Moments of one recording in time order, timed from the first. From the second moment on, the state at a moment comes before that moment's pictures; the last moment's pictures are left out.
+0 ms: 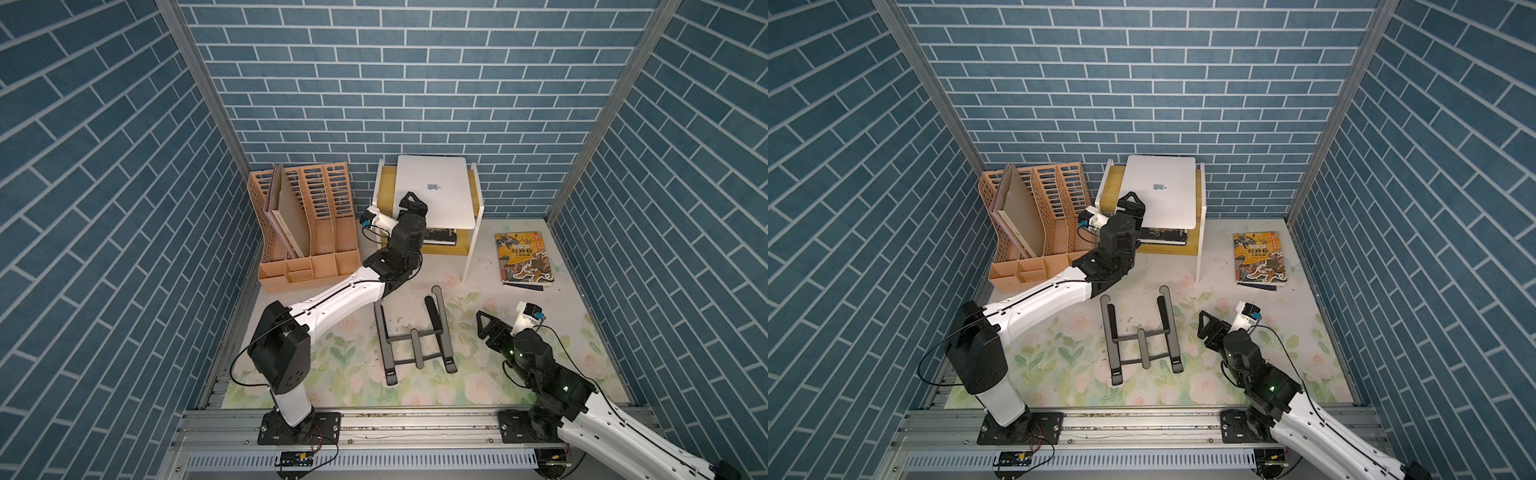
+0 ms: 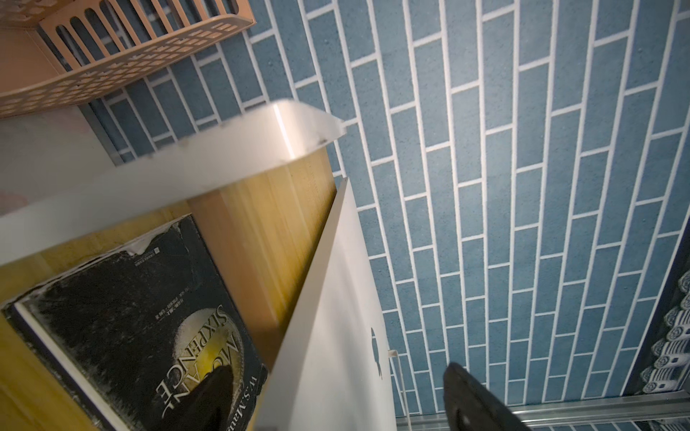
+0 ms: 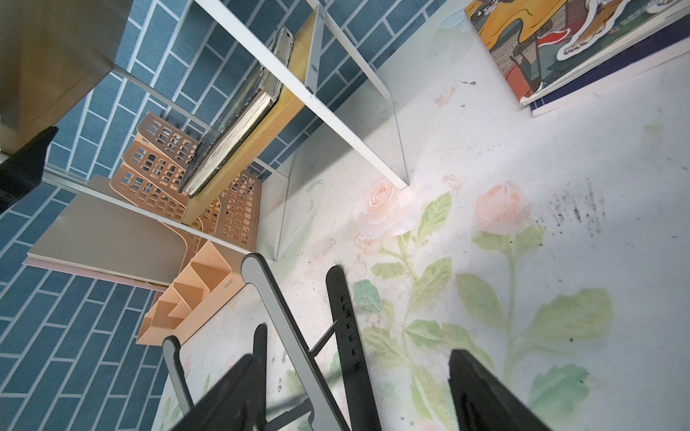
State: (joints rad) left arm -0.77 1.73 1.48 0.18 -0.75 -1.37; right arm 0.82 0.48 0.27 -0.20 0.41 0.97
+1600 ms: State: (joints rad) left arm -0.72 0.76 0.74 -0.02 -0.79 -0.68; right arm 0.82 0.42 0.35 -0.25 0.68 0.71
